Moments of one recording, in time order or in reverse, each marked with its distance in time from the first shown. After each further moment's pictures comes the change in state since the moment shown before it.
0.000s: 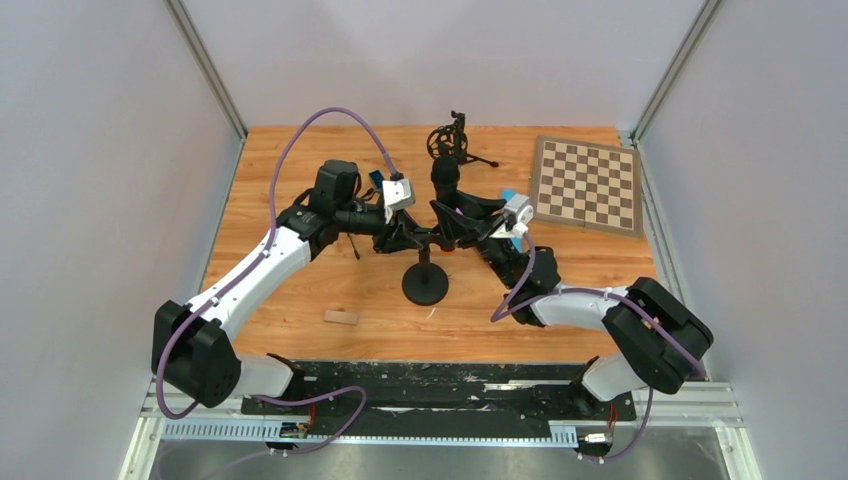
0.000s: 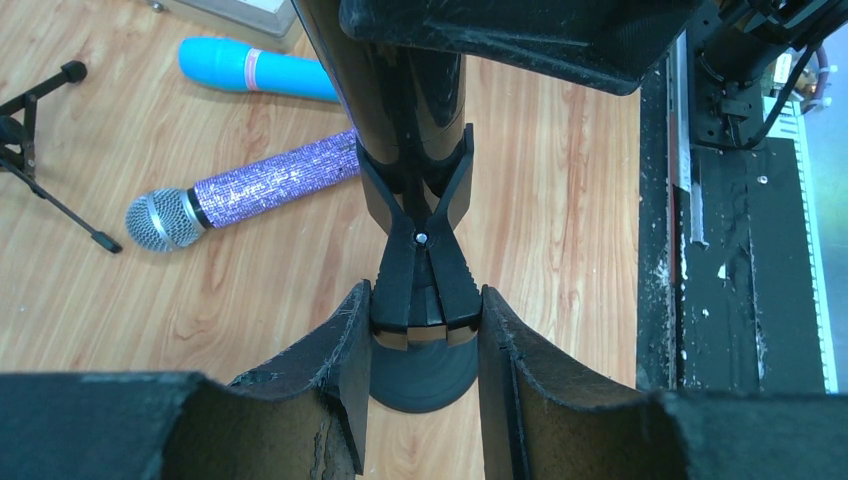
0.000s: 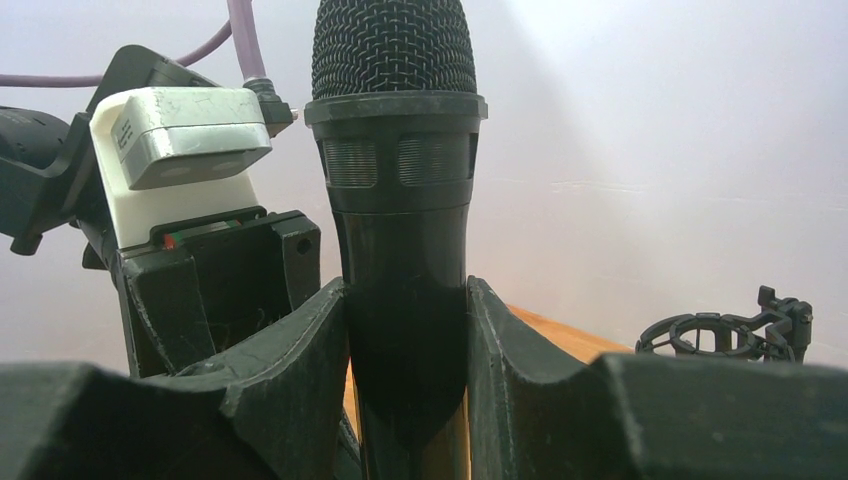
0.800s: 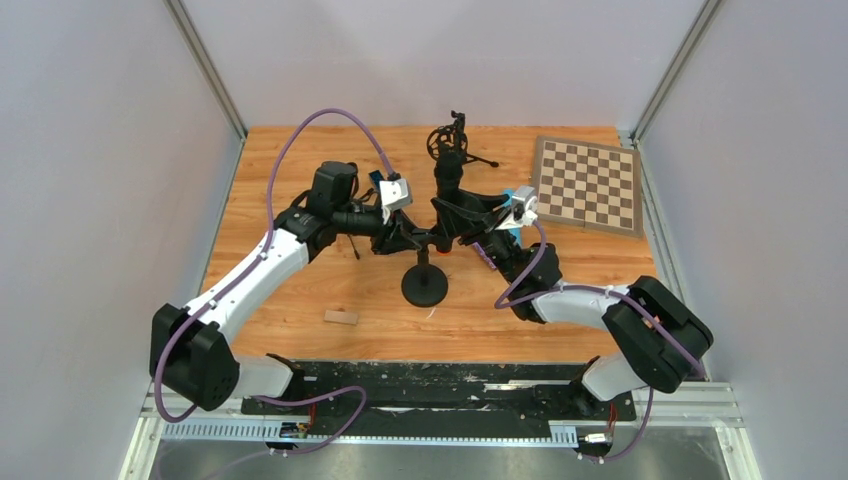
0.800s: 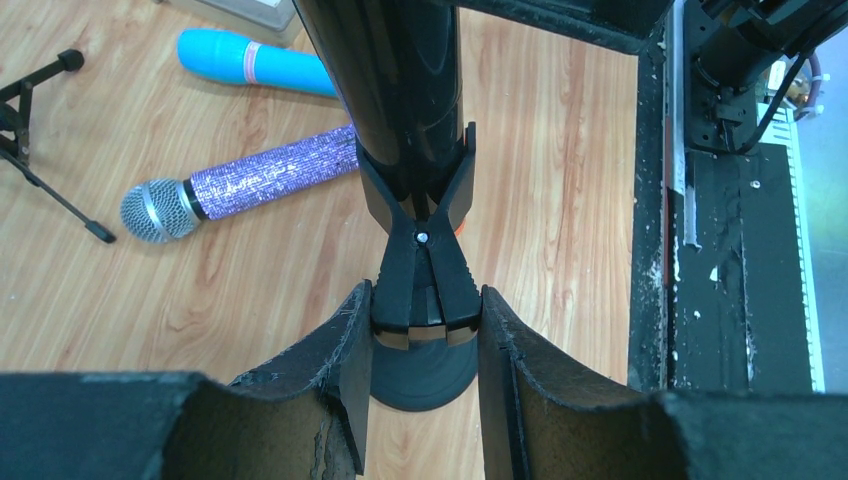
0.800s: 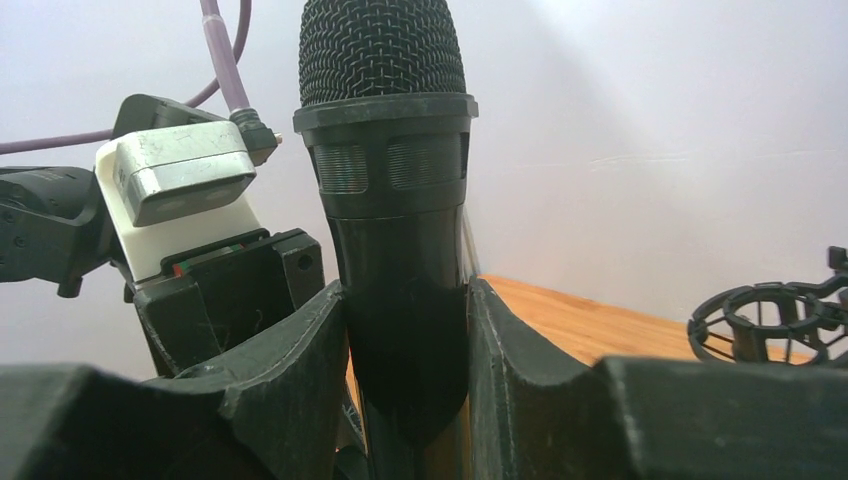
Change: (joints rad) left arm 0.008 -0.012 -0.016 0.009 -0.004 -0.027; right arm -0.026 0.003 0.008 -0.008 -0.002 0.172
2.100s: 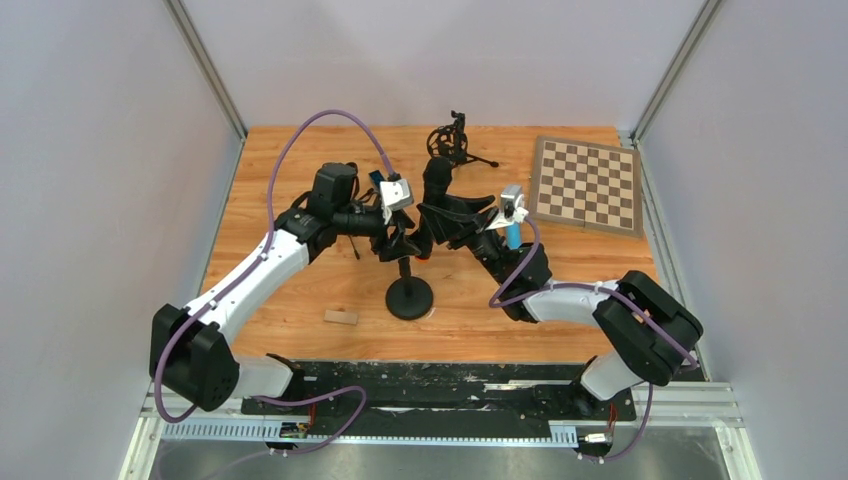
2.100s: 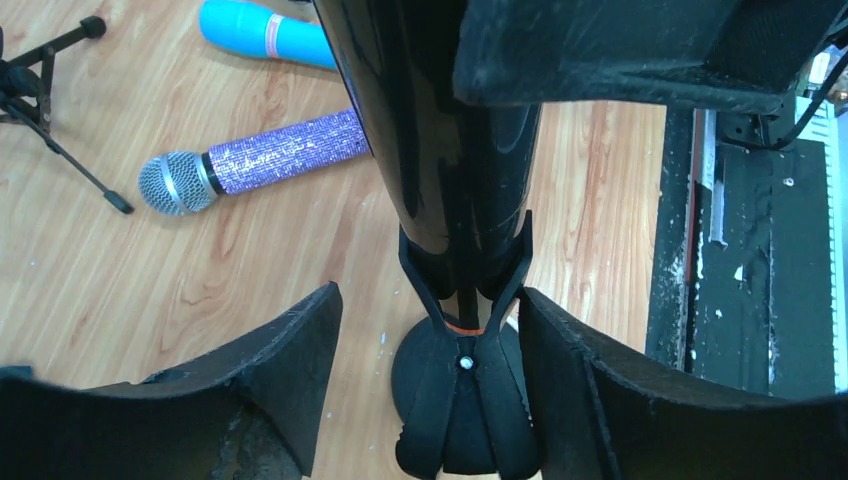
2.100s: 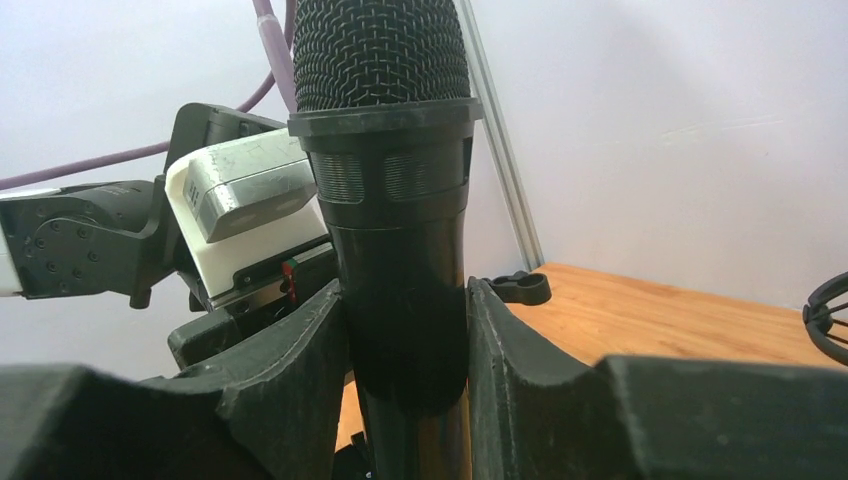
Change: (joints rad) left arm 0.009 -0.006 -0.005 -0.012 -0.058 0.001; right arm 0.047 0.048 0.044 0.003 -0.012 0.119
